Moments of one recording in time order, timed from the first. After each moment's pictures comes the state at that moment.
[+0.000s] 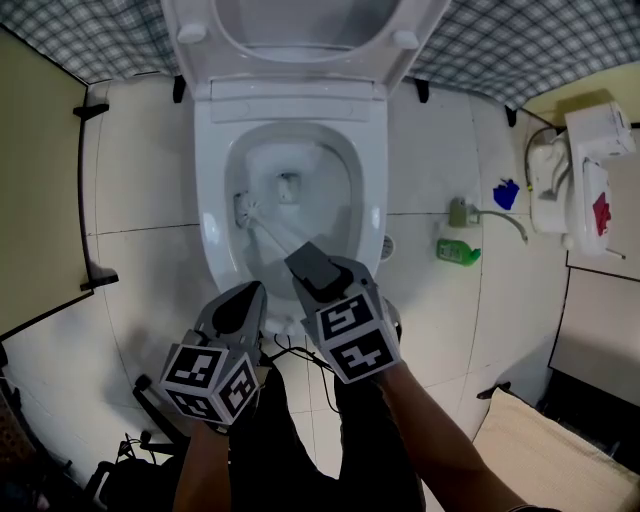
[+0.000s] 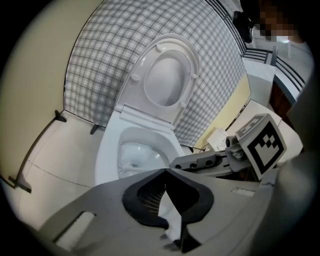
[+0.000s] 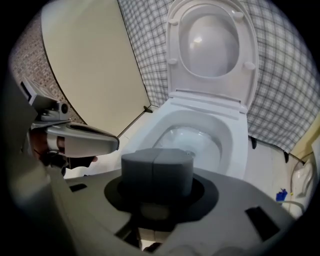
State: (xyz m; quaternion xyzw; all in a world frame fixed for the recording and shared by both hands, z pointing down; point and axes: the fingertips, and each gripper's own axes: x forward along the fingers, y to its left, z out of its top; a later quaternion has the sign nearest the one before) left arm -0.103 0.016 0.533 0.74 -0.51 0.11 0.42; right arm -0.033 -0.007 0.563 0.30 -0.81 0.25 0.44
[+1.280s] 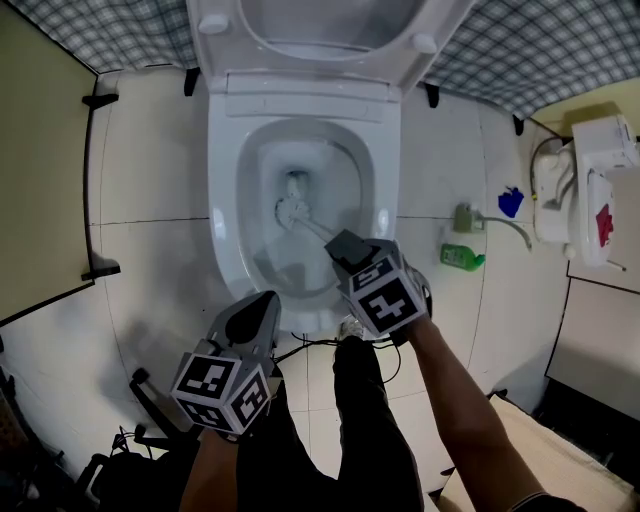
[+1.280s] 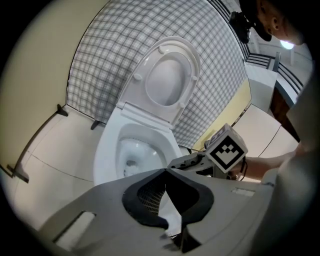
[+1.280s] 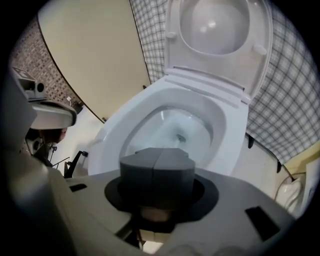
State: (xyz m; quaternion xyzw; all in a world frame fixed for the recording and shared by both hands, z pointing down) left arm -0.094 0.036 0.531 0.74 -0.51 0.10 0.44; right arm 0.022 -0.027 0.612 0.25 -0.76 0.23 0.55
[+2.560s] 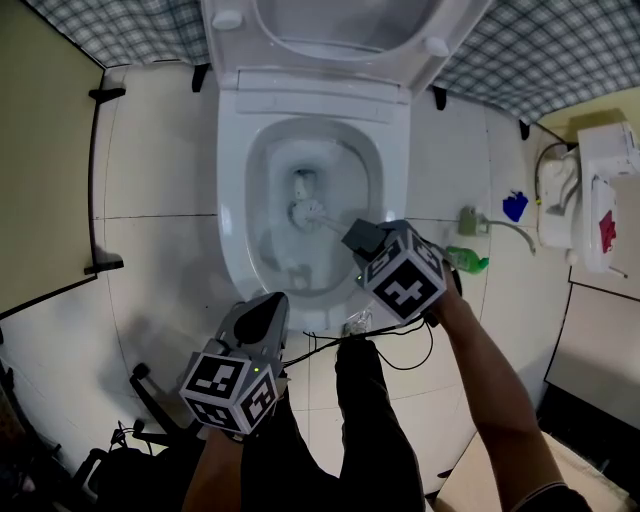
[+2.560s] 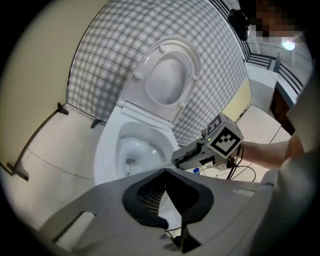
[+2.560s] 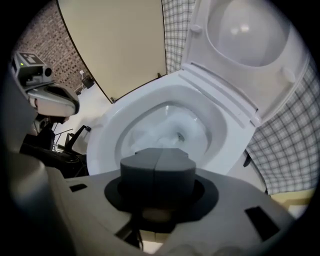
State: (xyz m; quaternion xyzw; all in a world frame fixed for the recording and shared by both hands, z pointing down) left arm -0.090 0.041 0.533 0.73 -0.51 0.09 0.44; right arm 0.032 -0.047 0.597 0.16 -0.76 0.14 0.62
